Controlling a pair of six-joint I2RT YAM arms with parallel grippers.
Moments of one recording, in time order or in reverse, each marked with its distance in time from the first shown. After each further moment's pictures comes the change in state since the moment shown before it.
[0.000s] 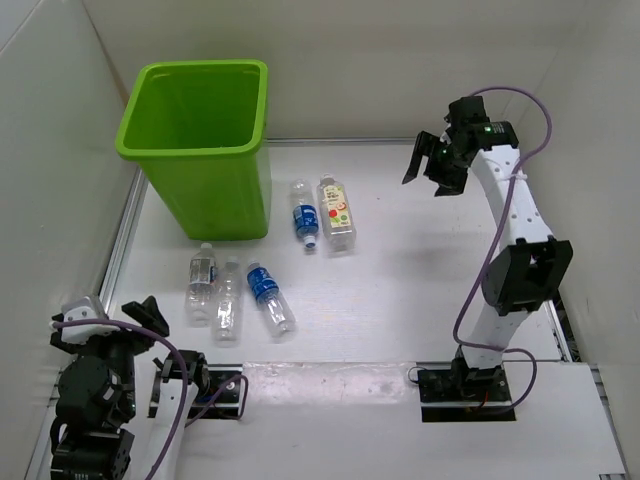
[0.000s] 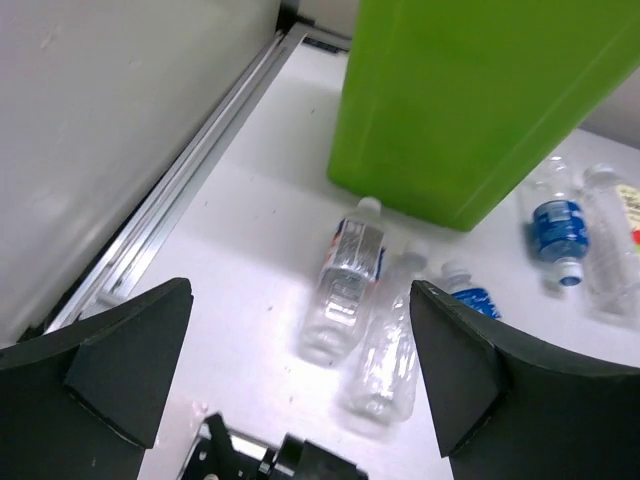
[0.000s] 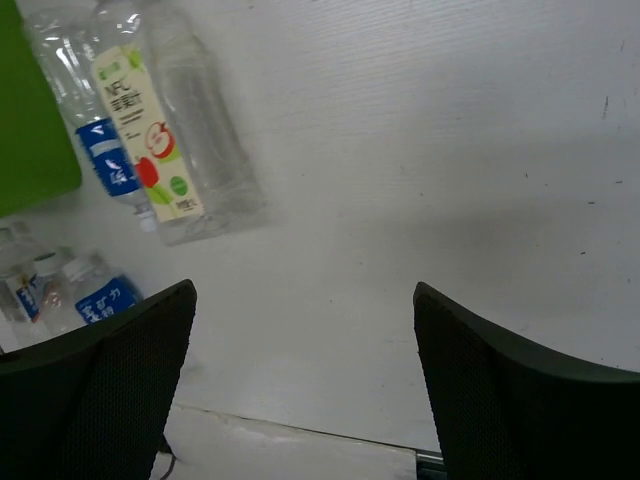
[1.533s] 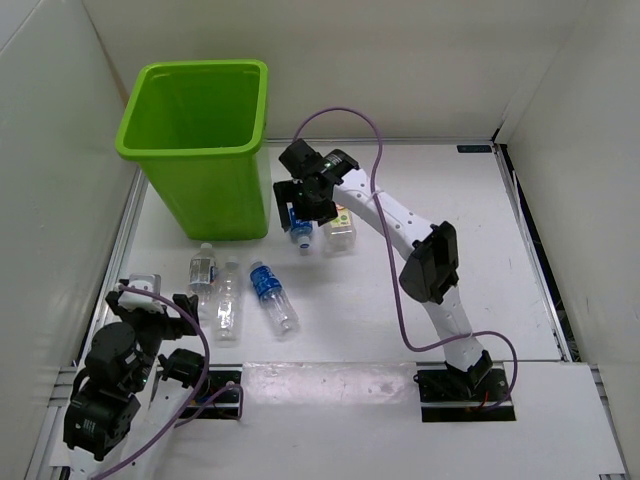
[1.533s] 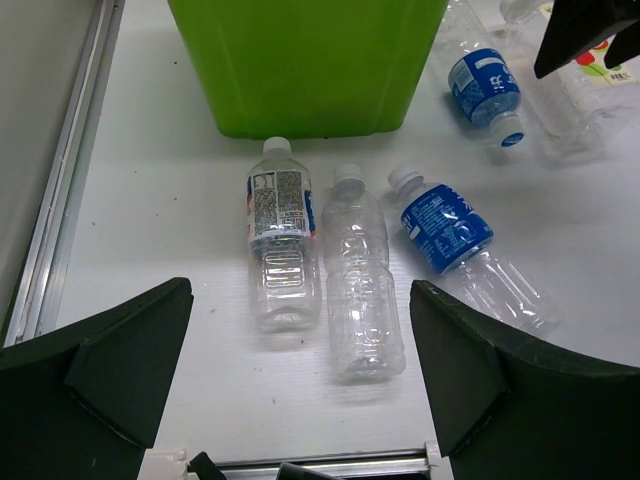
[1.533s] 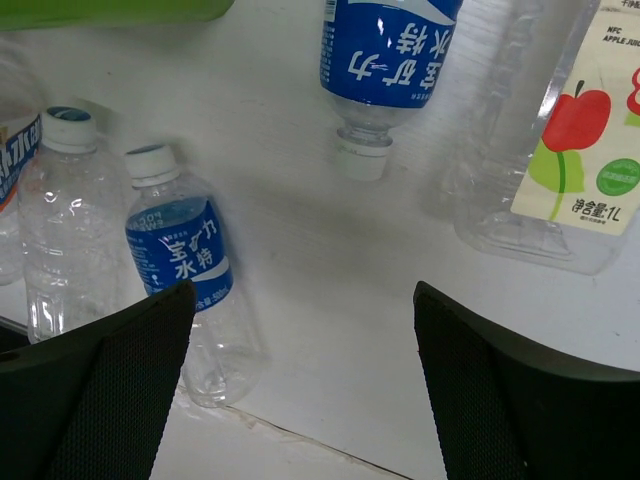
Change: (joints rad) left arm -0.232 -0.034 -0.266 0.095 0.138 0.129; right arm 0.693 0.403 0.394 -0.050 0.197 0.101
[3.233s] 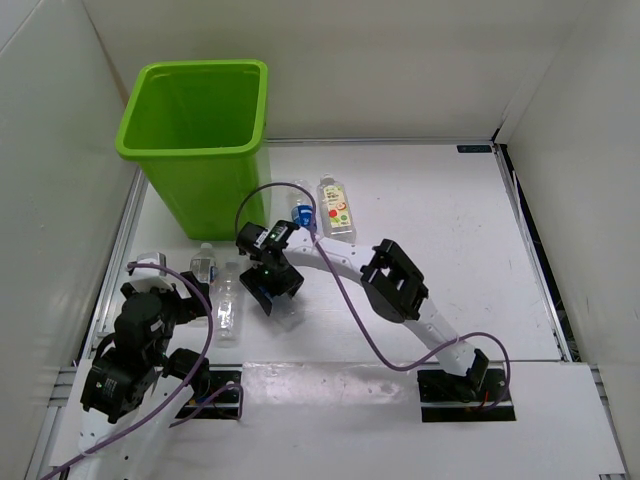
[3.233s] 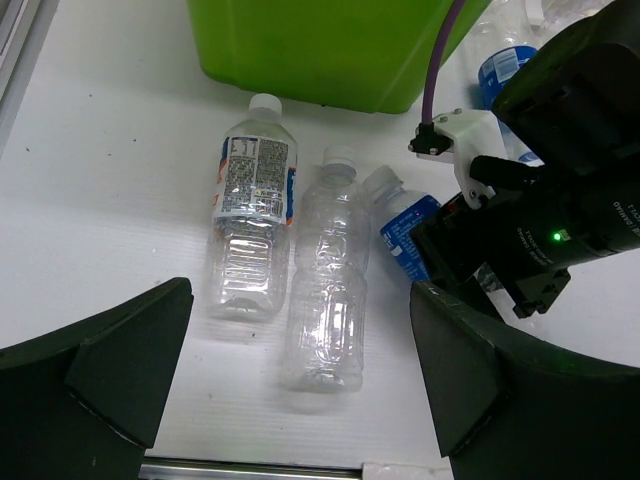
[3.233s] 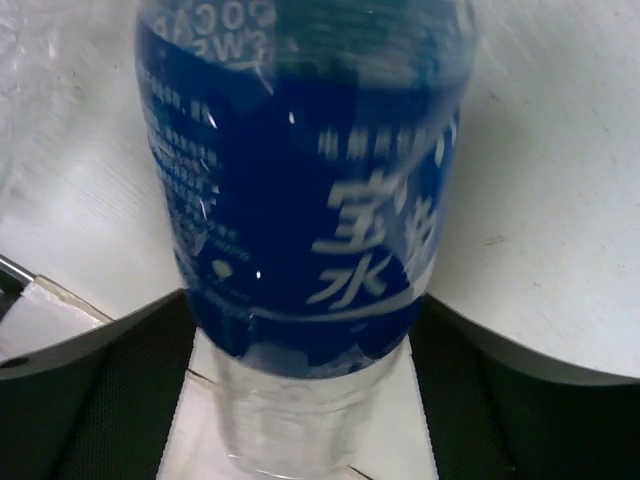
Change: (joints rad) left arm -0.052 0.118 -0.113 0.079 -0.110 -0.262; right arm 0.276 0.141 -0.257 0.142 -0.196 -0.184
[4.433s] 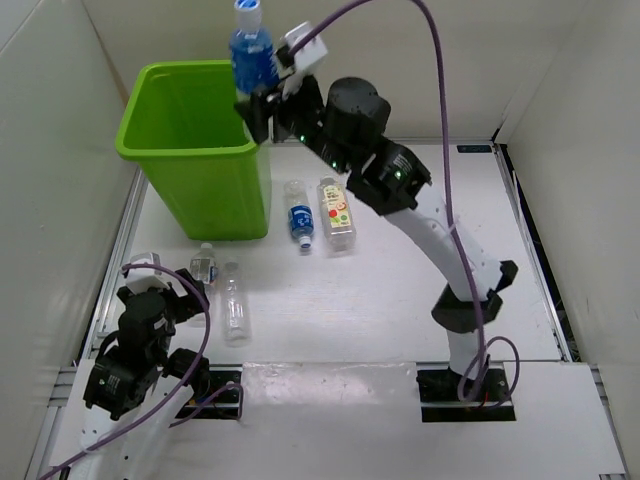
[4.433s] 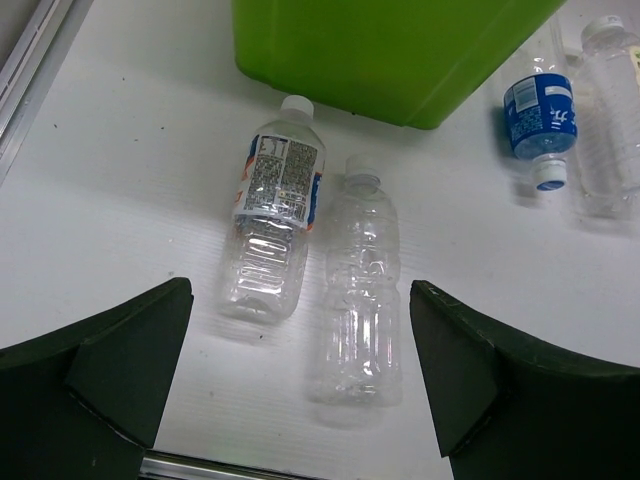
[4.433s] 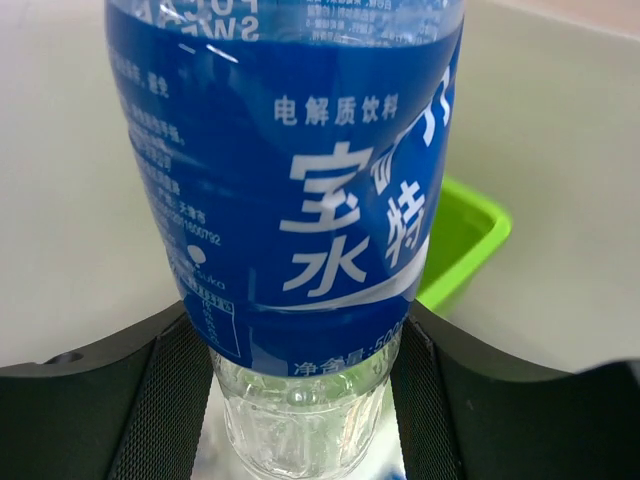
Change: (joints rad) left arm -0.001 0.002 -0.016 -0.003 -0.088 -0.072; right arm -0.021 -0.470 0.499 0.529 0.390 -0.392
